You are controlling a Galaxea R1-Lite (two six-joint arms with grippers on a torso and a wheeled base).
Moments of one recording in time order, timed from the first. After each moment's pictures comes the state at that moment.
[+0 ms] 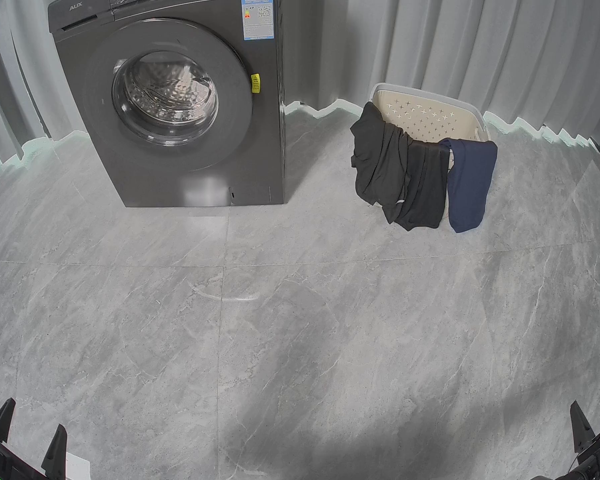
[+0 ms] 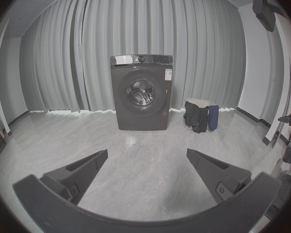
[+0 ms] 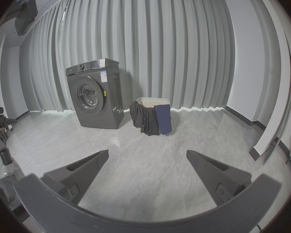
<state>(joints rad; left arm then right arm) 0.00 0.02 -0.02 0.01 0.00 0.00 0.00 0.02 -0.02 0.00 0.02 0.00</state>
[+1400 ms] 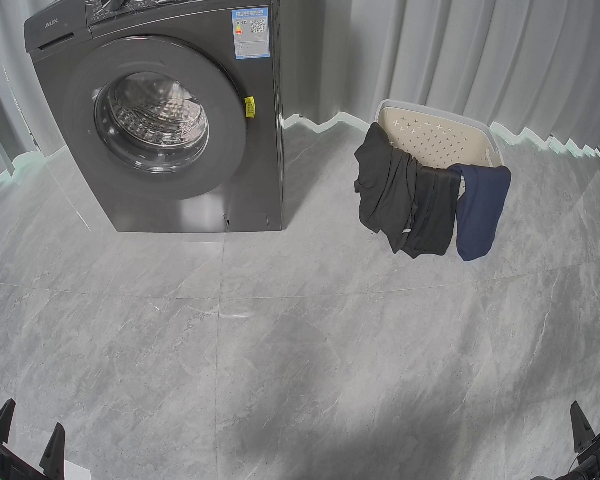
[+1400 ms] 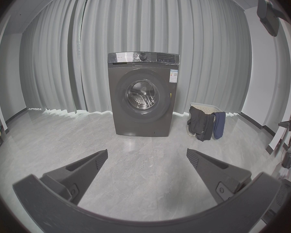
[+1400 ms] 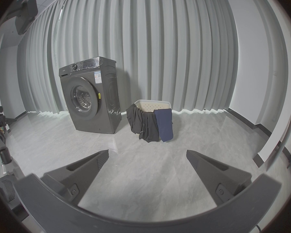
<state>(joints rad) 0.00 0.02 -0.02 0.01 0.01 -0.04 0.00 0.02 -0.02 0.00 0.01 -0.01</state>
